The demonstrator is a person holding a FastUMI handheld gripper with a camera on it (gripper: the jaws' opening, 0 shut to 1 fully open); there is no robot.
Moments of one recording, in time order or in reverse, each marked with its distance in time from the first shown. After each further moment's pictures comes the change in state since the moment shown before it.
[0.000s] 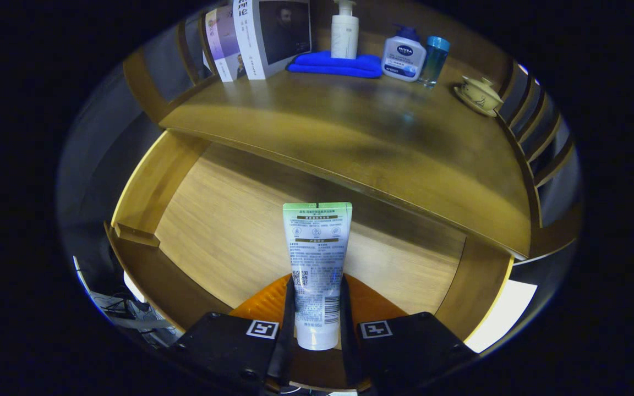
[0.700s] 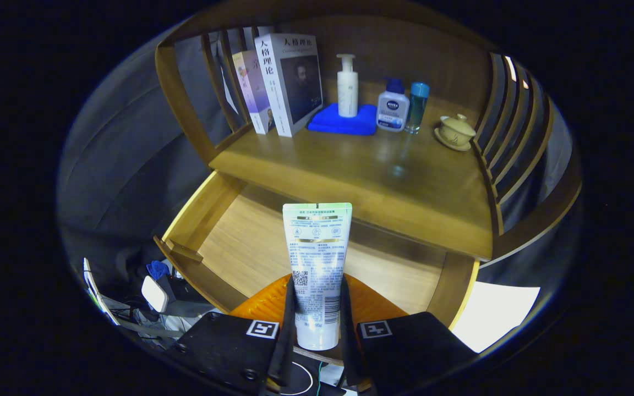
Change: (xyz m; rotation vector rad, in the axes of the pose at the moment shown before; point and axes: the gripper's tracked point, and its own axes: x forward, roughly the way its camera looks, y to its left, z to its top) arm -0.099 0.012 0.026 0.014 -0.213 0.067
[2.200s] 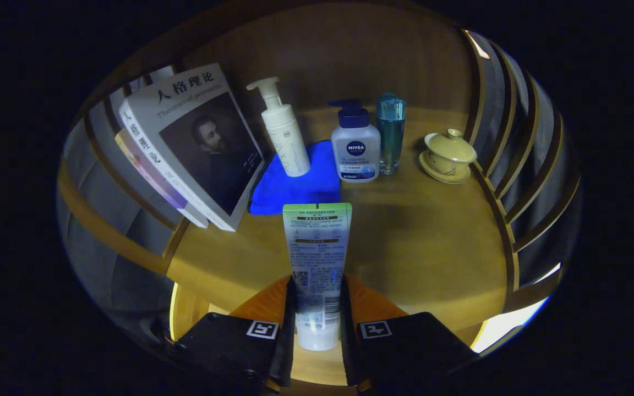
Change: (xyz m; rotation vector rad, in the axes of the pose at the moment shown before) arm 0.108 -0.052 0.141 0.314 -0.065 -0.082
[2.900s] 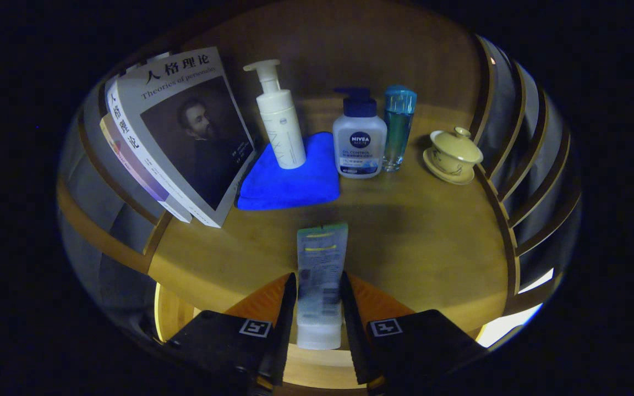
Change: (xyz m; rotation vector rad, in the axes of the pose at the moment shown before) arm 0.012 -0.007 -0.003 -0.068 -0.009 -0.074
